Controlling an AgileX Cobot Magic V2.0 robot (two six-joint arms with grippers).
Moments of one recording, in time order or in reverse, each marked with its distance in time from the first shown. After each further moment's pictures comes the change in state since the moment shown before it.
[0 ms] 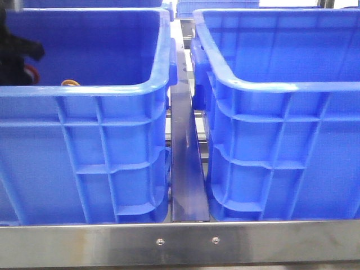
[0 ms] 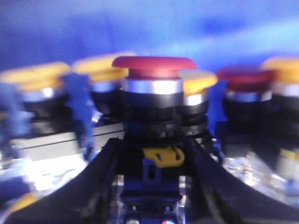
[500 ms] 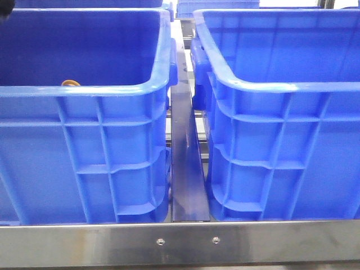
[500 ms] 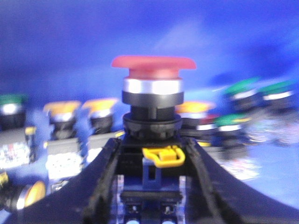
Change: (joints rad) left arm -0.033 -0.357 0.109 -0.192 -0.066 0.103; right arm 0.000 0.000 0.000 0.000 0.000 0.000
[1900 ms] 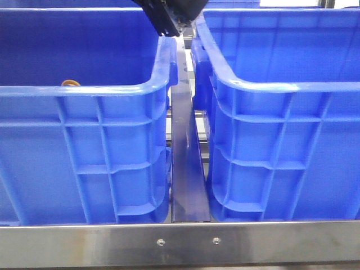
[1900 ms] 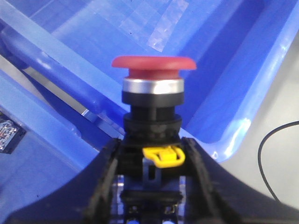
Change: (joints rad) left arm -0.644 -0.014 0.052 -0.092 -0.067 0.124; right arm 0.000 0.000 -0.131 0.000 0.112 0.003
